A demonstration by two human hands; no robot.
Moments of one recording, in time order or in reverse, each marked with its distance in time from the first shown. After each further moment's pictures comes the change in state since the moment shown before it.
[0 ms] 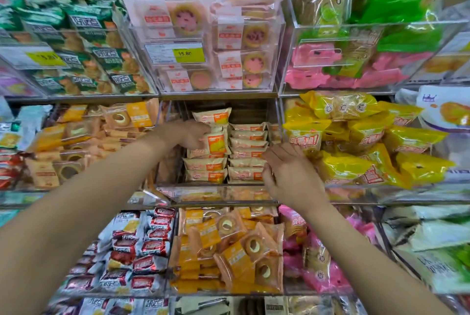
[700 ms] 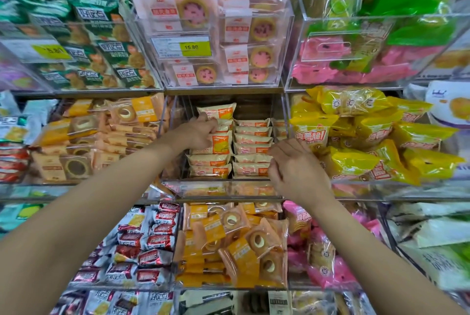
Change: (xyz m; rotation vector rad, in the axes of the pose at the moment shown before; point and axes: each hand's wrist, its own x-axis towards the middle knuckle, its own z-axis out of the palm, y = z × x) left_hand -0.010 0.009 0.017 -0.219 0.179 -0.026; right_hand -0.002 -0.002 -0.001 0.024 -0.062 0.028
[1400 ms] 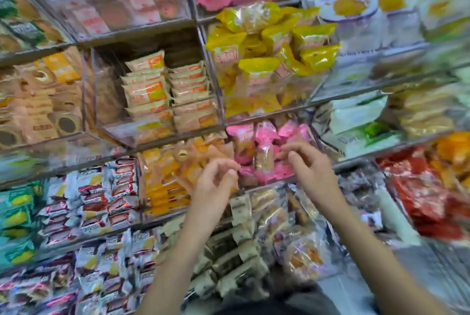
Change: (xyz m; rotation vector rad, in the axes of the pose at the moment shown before) left_hand -0.237 0.211 0.119 -1.176 0.216 0.006; right_hand -0.216 0.002 -0.027 0.883 0.235 0.677
